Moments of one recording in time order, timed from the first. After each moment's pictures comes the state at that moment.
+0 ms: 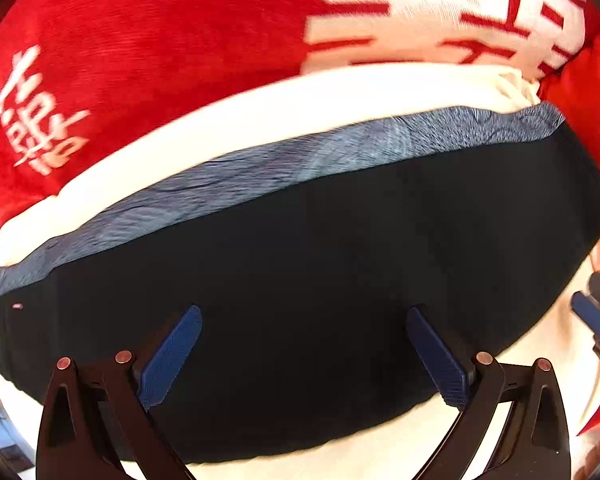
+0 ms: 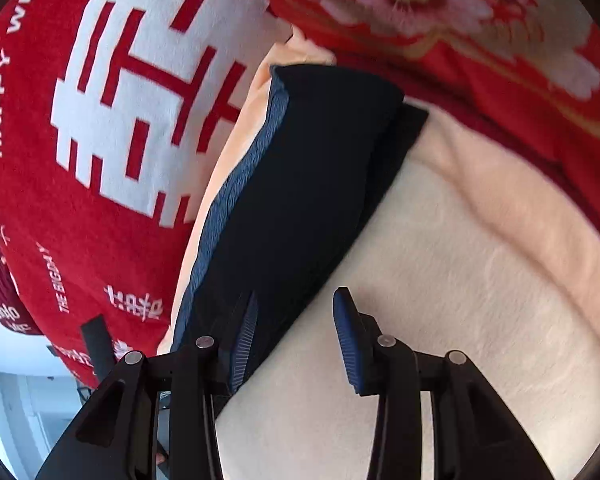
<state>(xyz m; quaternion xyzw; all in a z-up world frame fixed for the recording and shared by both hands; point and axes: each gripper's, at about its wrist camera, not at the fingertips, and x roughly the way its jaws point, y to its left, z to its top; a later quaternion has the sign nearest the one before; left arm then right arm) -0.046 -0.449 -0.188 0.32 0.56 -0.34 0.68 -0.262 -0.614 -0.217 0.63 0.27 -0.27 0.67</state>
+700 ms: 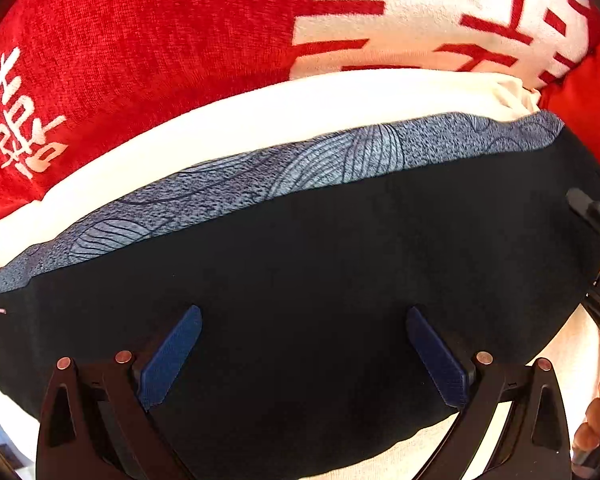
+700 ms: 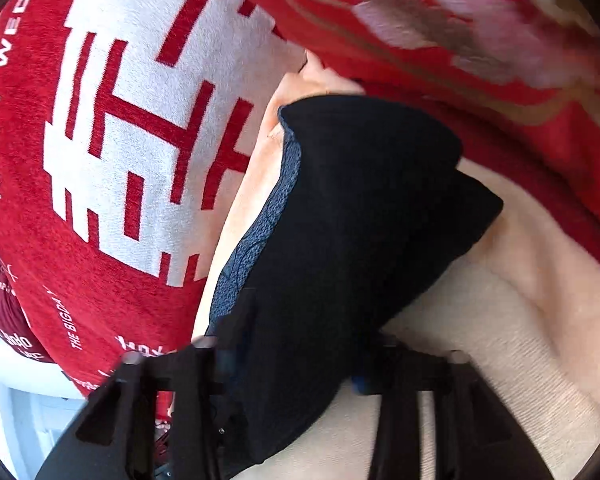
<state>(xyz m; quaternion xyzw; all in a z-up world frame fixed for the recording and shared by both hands) -0.011 -0.445 -0.209 0.29 0.56 -0.35 0.69 -0.230 -0.663 -0.233 0.64 0.22 -0.27 0.69</state>
